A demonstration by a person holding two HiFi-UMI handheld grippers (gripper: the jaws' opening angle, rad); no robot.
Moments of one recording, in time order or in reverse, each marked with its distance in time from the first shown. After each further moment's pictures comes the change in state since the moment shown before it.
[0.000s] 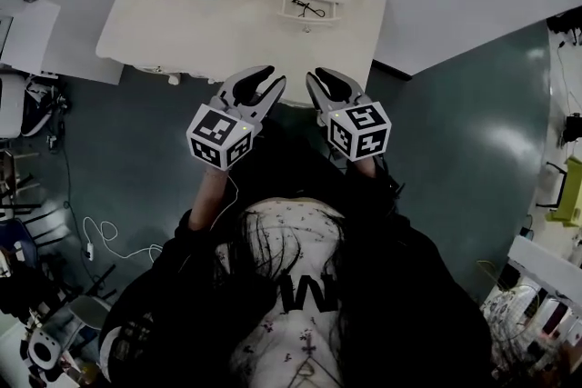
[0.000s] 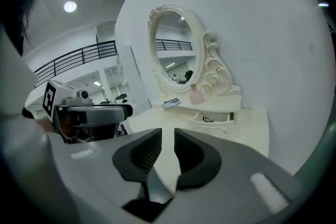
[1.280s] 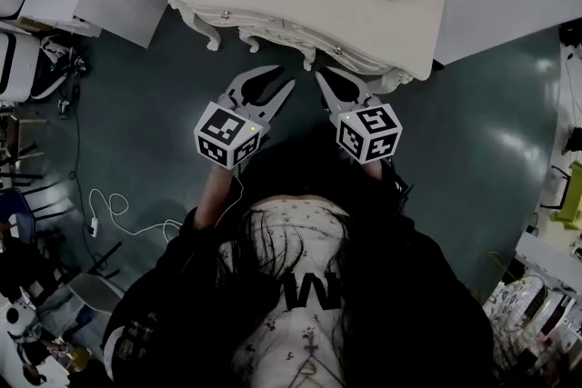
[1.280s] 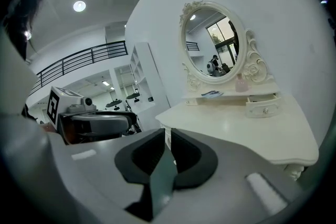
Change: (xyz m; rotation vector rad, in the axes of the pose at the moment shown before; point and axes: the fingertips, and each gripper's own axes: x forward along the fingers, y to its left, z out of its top) left arm -0.252 0.039 -0.065 -0.001 -0.009 0.018; right arm 0.029 0.257 -0.062 -0.016 -0.020 0.068
